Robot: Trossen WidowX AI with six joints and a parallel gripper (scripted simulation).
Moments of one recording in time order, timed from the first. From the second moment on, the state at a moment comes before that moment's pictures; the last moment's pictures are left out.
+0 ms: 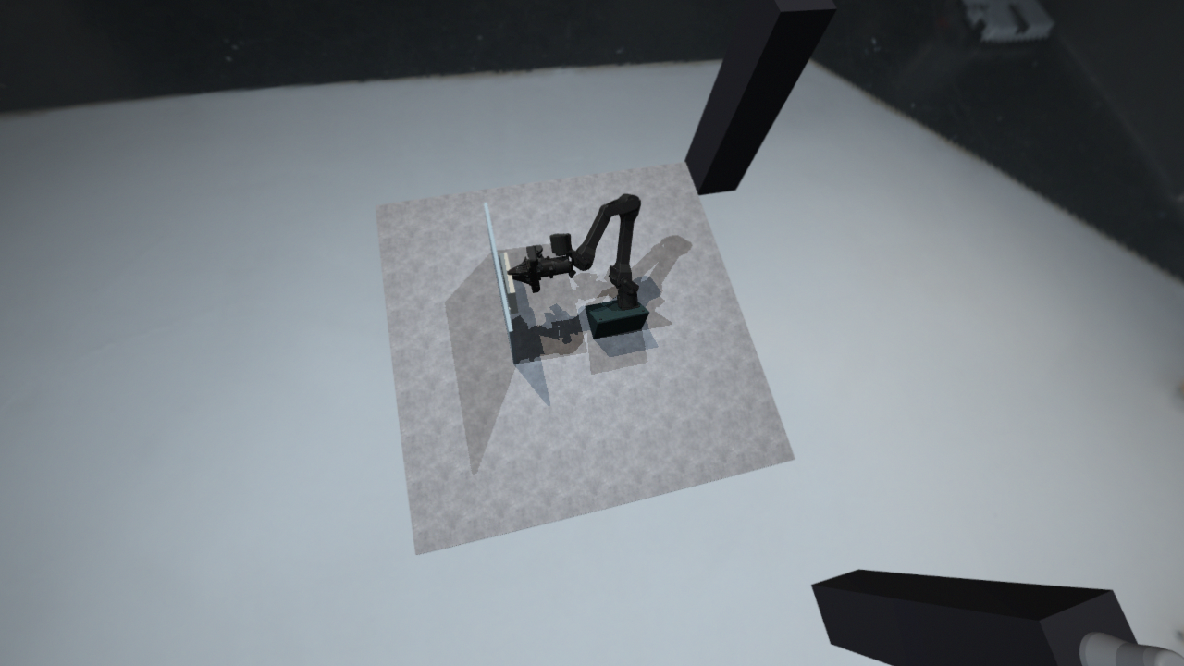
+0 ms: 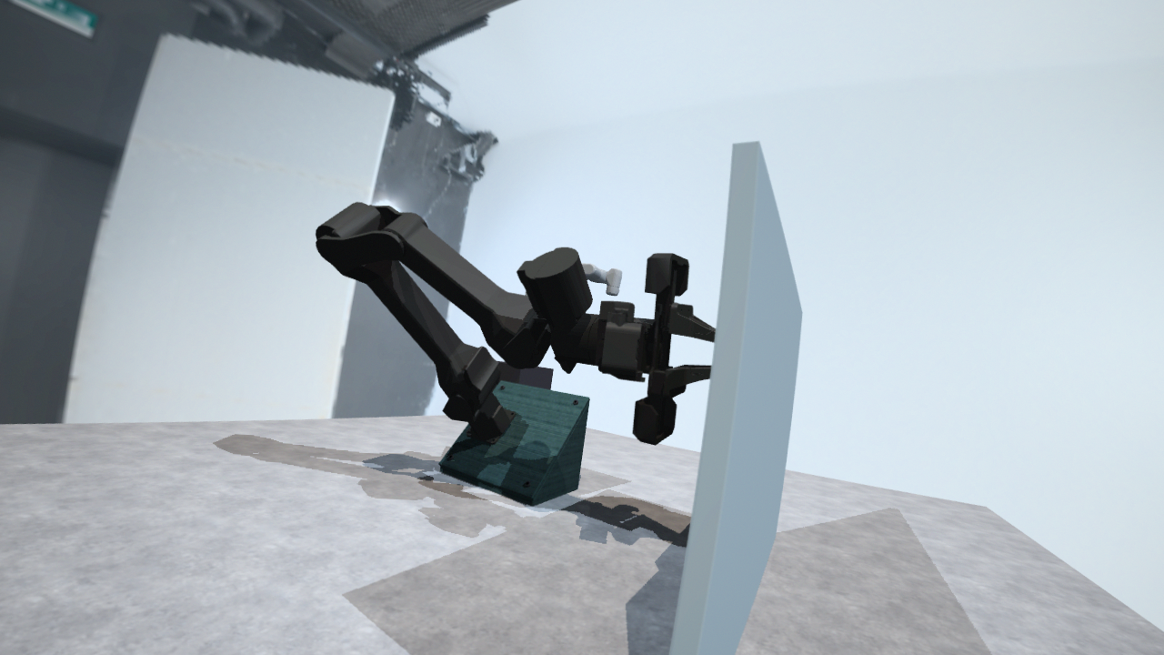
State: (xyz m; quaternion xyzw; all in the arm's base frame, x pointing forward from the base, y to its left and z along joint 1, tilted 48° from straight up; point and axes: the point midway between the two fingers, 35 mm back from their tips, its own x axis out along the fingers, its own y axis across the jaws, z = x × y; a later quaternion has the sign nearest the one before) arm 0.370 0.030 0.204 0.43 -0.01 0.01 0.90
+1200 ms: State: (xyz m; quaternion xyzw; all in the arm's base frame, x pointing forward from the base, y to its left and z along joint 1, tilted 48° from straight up) arm 0.370 0.028 0.200 0.43 -0.01 0.01 0.90
